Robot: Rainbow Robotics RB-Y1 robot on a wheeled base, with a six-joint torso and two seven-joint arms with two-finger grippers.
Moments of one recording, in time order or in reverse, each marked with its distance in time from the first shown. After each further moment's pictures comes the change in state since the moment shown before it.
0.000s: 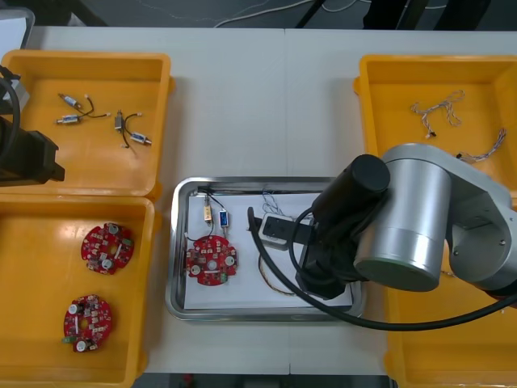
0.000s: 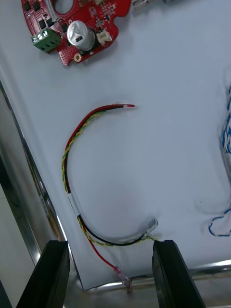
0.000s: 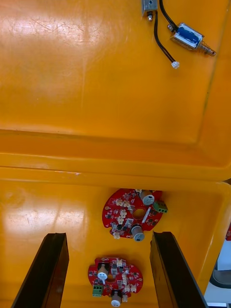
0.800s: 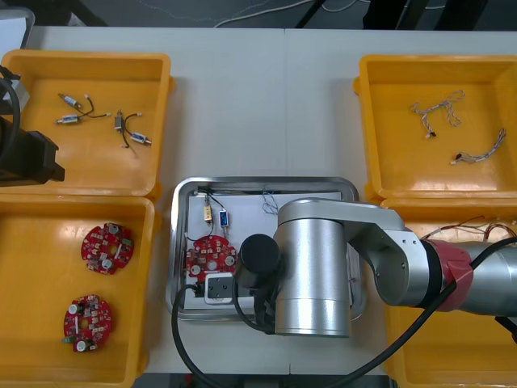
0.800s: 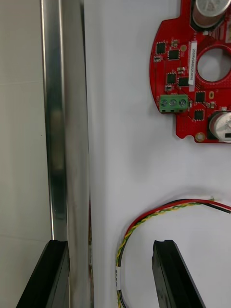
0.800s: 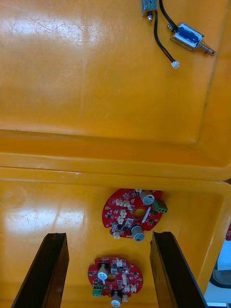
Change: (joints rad) right arm -0.207 0.146 0.378 0.128 0.068 -0.059 0.000; left arm 0.000 0.000 0.000 -0.001 0.000 0.000 0.000
